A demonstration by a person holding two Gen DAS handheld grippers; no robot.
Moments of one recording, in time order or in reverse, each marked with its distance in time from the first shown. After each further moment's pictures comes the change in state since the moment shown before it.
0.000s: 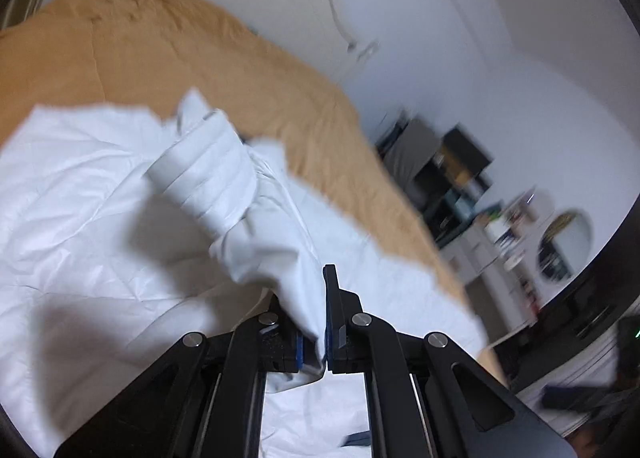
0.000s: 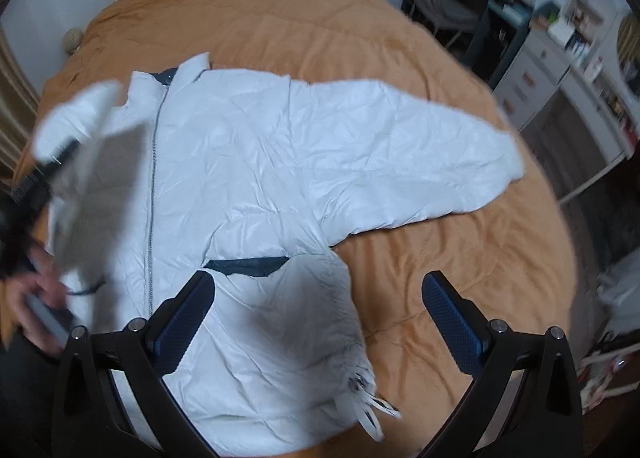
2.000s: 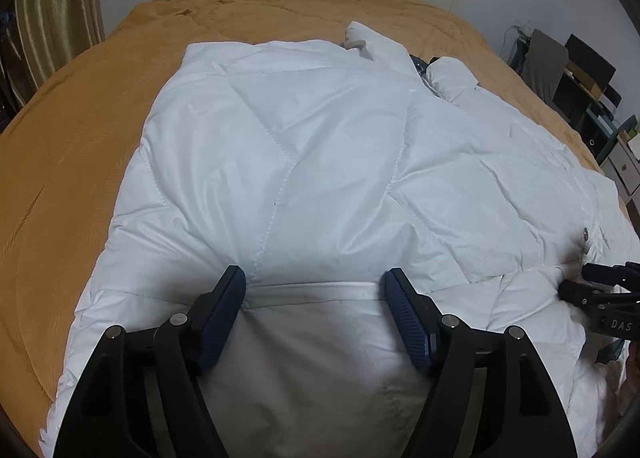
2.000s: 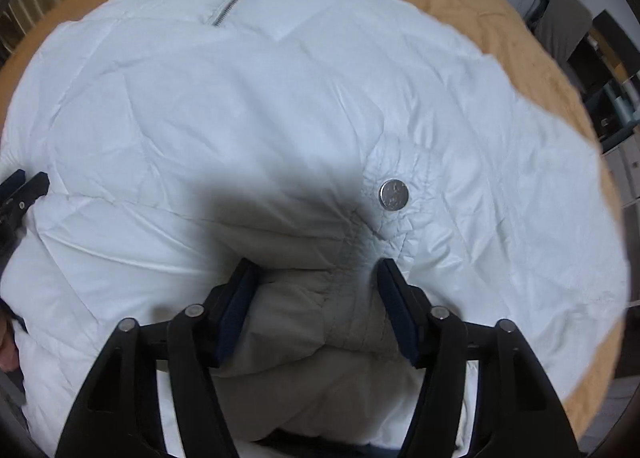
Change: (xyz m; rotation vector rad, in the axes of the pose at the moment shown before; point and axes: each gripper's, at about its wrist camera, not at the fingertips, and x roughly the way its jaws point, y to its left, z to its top) left arm -0.023 0.096 -0.014 0.162 0.121 0.552; right arm 0.215 0.157 0.037 -0.414 0.034 0.063
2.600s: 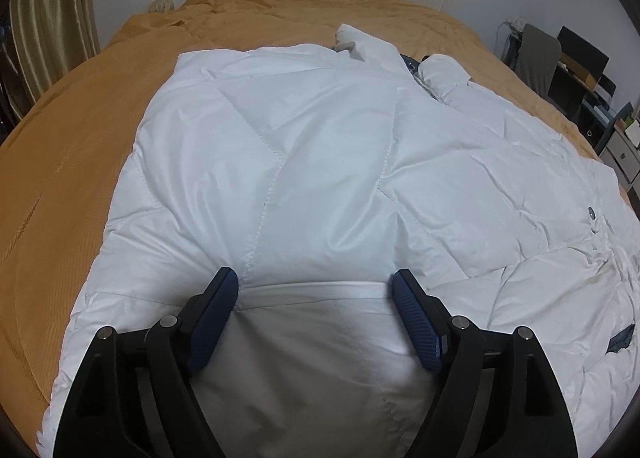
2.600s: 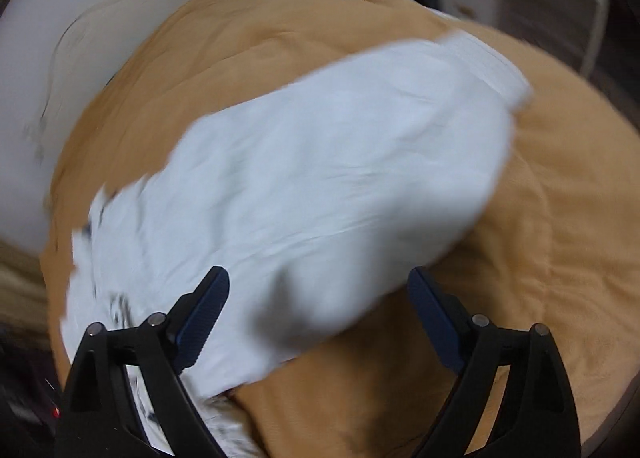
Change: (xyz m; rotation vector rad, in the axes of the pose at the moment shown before) left arm 0.000 -0.002 -0.004 0.034 -0.028 0.003; right arm -0.066 -0.356 -0.165 0.959 -0.160 0.126
